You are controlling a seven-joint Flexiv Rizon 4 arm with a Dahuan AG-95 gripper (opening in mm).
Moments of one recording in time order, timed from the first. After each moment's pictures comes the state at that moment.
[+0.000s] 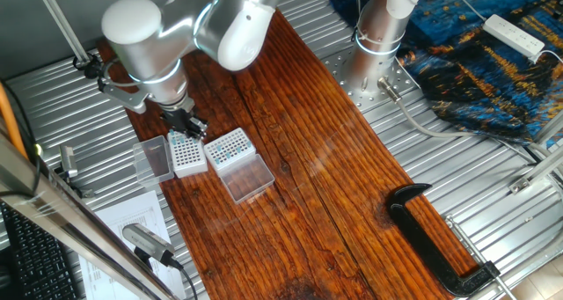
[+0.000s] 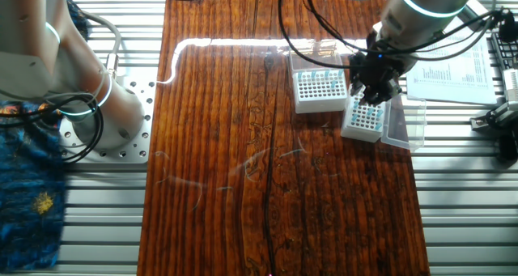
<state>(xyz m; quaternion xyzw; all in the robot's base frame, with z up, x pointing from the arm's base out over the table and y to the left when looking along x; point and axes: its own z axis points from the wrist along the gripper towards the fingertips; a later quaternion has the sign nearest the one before) 0.574 0.014 0.092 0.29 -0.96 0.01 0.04</state>
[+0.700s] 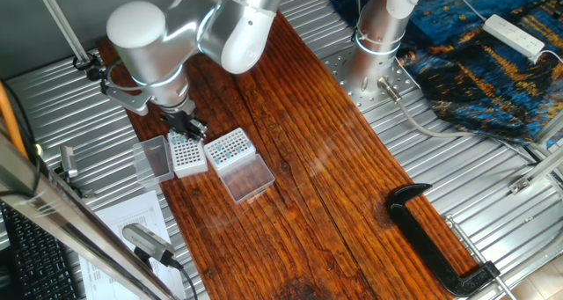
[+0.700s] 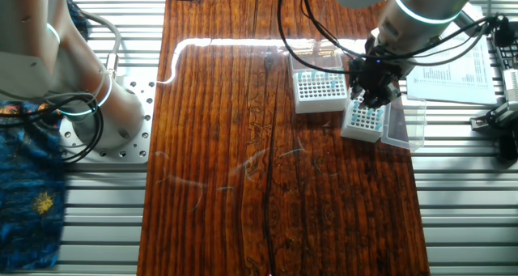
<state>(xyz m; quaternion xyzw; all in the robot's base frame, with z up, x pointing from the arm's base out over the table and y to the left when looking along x) 0.577 0.010 0.081 0.29 -0.96 0.01 0.04</state>
